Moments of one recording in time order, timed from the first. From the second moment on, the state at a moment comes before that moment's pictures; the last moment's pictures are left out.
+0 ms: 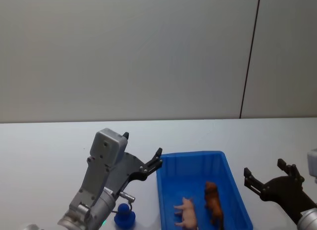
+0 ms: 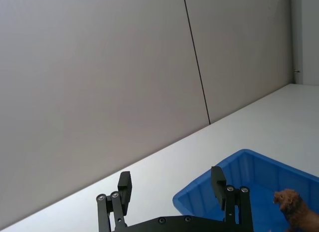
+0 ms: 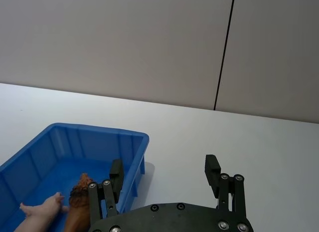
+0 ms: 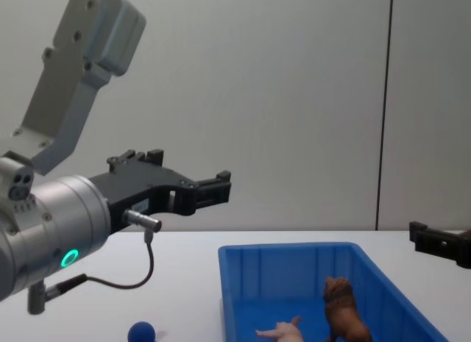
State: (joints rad) left arm -0.23 0.39 0.45 -1.64 -0.22 0.04 0.00; right arm 0.01 0.27 -0.19 -1.67 0.22 0.11 0.08
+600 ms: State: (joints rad) left arm -0.17 0.42 0.43 -1.66 -0.32 0.15 0.04; right arm 0.00 0.27 -0.18 -1.68 0.23 0.11 0.07
